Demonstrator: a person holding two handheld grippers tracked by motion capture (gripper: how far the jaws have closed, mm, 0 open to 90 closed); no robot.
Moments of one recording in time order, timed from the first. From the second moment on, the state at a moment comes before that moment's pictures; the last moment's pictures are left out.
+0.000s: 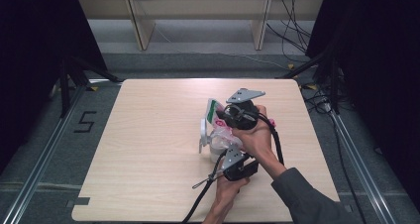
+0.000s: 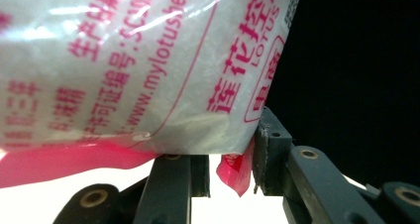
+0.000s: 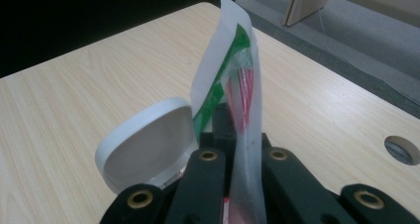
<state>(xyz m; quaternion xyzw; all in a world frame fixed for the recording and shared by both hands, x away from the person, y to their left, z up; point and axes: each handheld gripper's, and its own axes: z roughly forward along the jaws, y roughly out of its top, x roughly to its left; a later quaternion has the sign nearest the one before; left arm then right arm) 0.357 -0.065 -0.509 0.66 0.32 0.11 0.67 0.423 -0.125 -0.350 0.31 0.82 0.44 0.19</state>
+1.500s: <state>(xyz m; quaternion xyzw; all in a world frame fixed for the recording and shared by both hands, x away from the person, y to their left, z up) 0.357 -0.066 -0.510 0.65 0.33 0.10 0.68 0.424 -0.122 -0.351 0.31 0.83 0.42 0.19</state>
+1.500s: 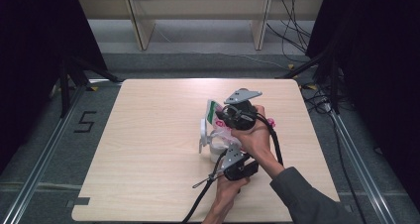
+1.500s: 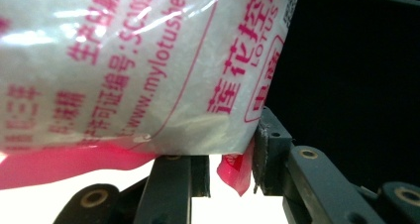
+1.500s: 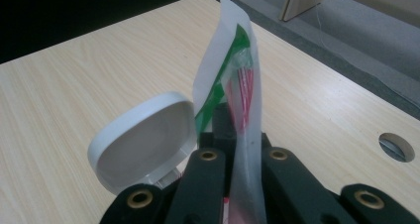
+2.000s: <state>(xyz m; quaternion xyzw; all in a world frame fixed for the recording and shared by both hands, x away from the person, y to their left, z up) 0.358 -0.065 -0.509 0.65 0.32 0.10 0.68 0.424 -0.121 -0.349 0.31 0.83 0.42 0.19</state>
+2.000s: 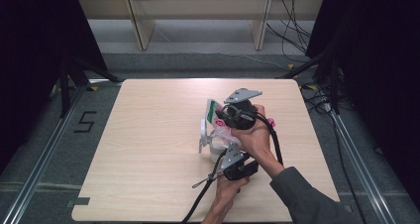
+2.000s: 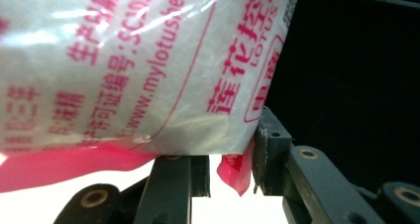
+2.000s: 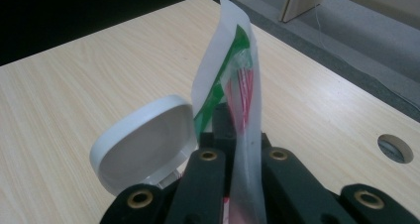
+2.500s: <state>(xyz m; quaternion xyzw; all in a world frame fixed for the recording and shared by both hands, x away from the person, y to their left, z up) 0.359 -0.064 -0.509 0.65 0.32 0.10 0.68 0.423 -0.121 -0.346 0.32 0.82 0.43 0.20</state>
